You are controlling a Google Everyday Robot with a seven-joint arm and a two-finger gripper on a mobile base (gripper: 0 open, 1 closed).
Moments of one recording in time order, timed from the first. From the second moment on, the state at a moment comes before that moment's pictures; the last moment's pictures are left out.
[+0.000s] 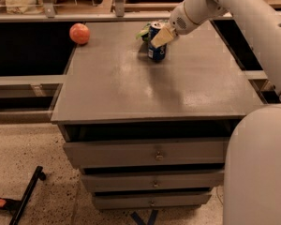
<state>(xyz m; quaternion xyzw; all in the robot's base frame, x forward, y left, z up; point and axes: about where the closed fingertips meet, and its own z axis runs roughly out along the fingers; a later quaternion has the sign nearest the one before) 0.770 -0.092 0.896 -0.45 0.81 0.12 0.35</state>
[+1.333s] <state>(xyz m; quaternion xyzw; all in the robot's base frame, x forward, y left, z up) 0.777 -0.016 0.949 -0.49 0.79 0.12 0.36</state>
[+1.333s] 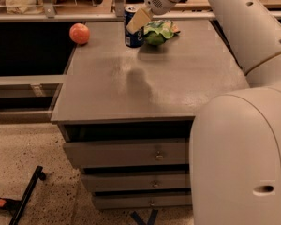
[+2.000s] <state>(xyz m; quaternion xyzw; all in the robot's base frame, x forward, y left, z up) 0.784 0.031 0.933 -0.52 0.78 0.12 0.34</state>
